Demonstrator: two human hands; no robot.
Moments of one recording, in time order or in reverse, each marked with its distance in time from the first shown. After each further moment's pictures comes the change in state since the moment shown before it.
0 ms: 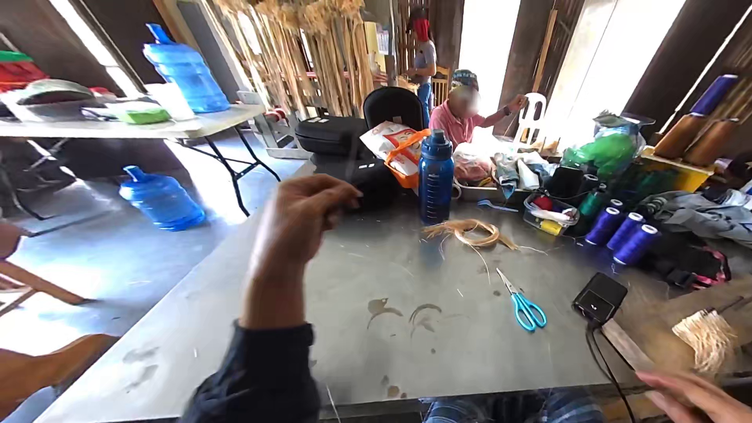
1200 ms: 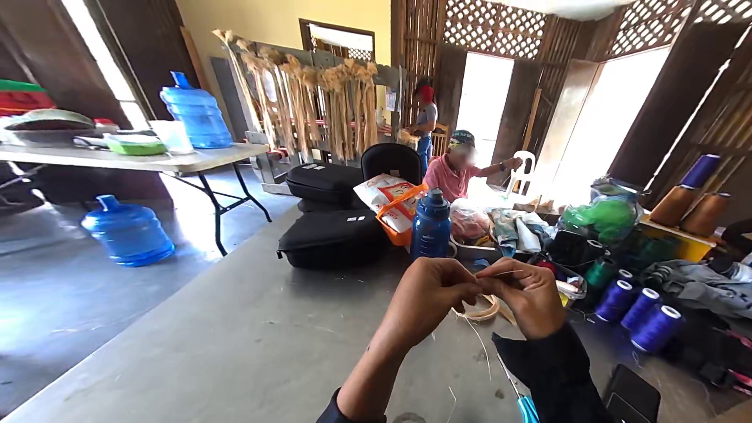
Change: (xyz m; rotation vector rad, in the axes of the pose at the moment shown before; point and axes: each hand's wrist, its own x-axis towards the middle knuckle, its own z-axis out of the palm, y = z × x) left_hand 0.034 -0.022 0.136 -0.063 -0.439 0.020; right_hand 0.301 -0.113 0.111 0.968 0.197 -0.404
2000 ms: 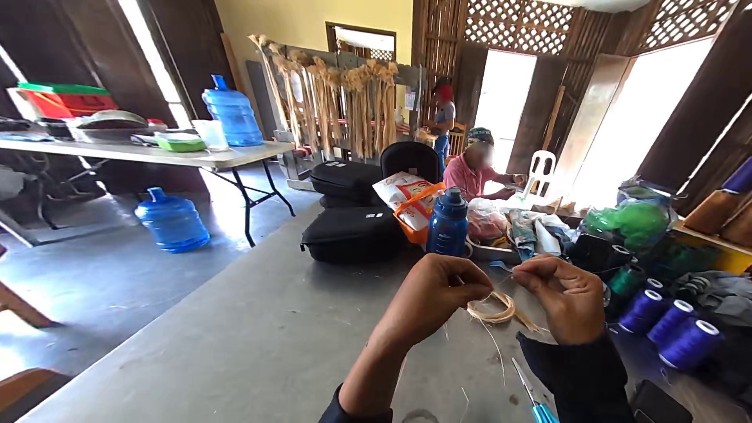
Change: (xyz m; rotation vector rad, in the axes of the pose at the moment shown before) left_hand -0.005 0.001 -0.017 0.045 -0.037 0.101; right_hand 0.002 0.000 -0.013 -0.121 0.084 -0.156
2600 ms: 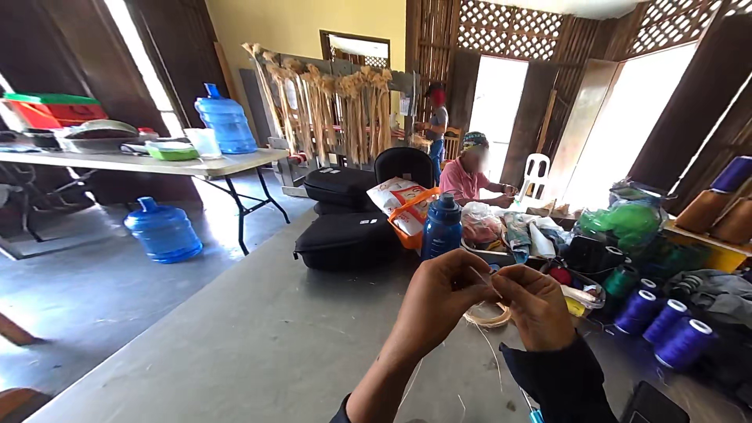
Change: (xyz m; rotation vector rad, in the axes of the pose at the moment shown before) left_hand 0.006 -0.006 0.022 -0.131 0.148 0.113; right_hand -0.007 -0.013 0.027 0.462 0.092 0.493
